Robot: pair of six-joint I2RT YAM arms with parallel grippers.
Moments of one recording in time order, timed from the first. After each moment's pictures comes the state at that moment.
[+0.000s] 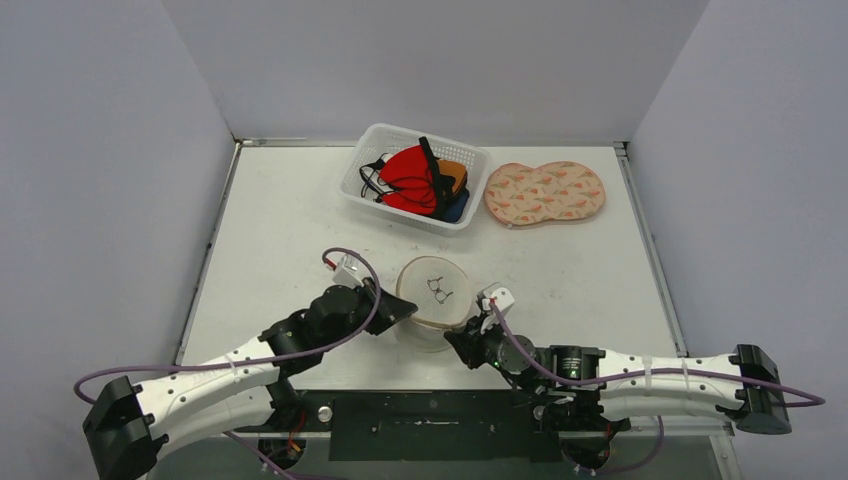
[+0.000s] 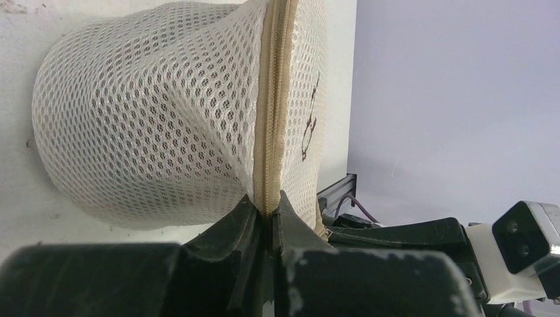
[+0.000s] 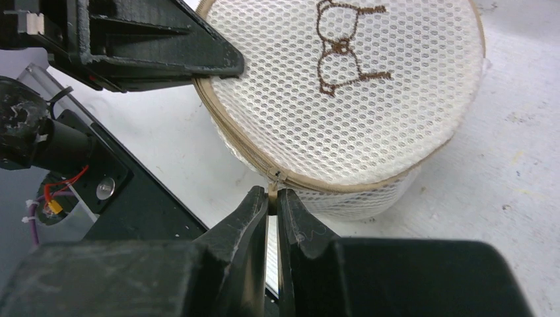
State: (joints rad) left arm -0.97 0.83 0.44 -0.01 -0.17 -1.31; right arm 1.40 0.78 0.42 -0.02 0.55 0.57
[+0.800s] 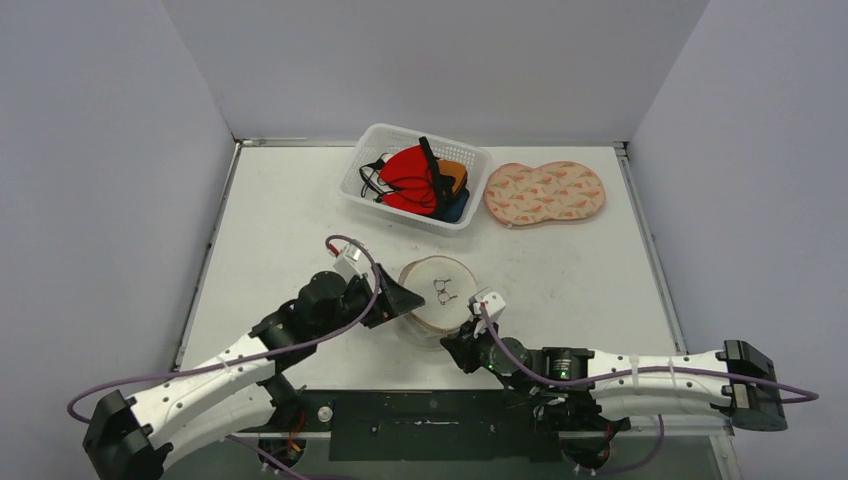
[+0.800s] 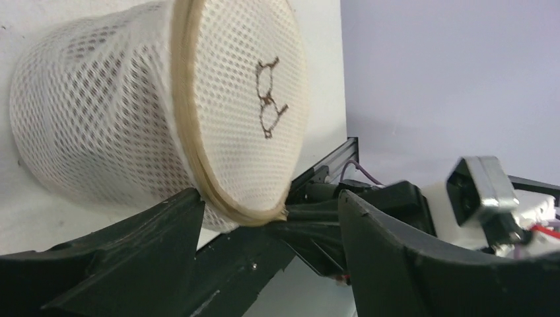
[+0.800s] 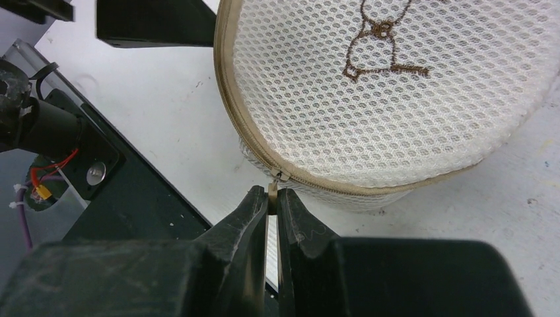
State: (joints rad) left arm -0.82 0.89 0.49 0.00 0.12 -1.14; right arm 1.40 0.82 0.37 0.02 0.53 0.59
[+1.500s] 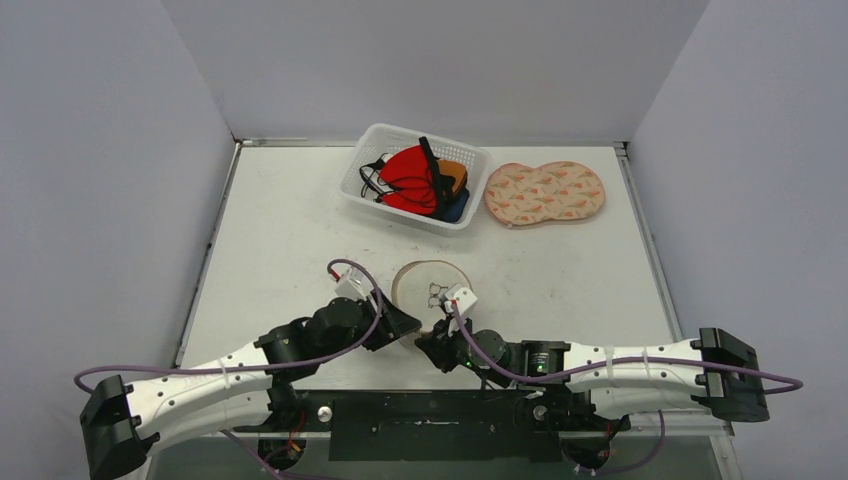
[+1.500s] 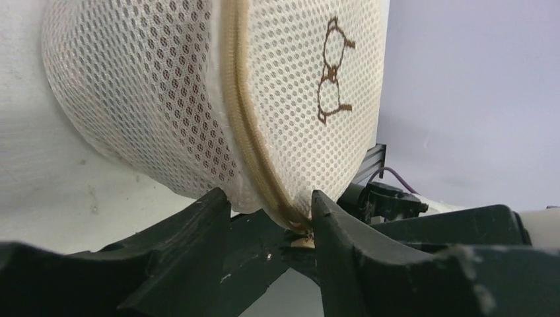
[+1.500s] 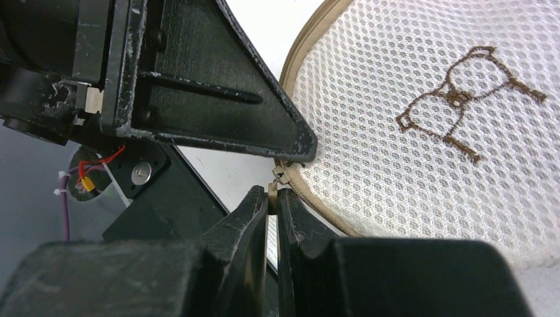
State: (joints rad) left arm -1.06 0.78 0.44 -0.16 -0.16 -1.30; right arm 1.40 1.03 0.50 0.15 0.41 0.51
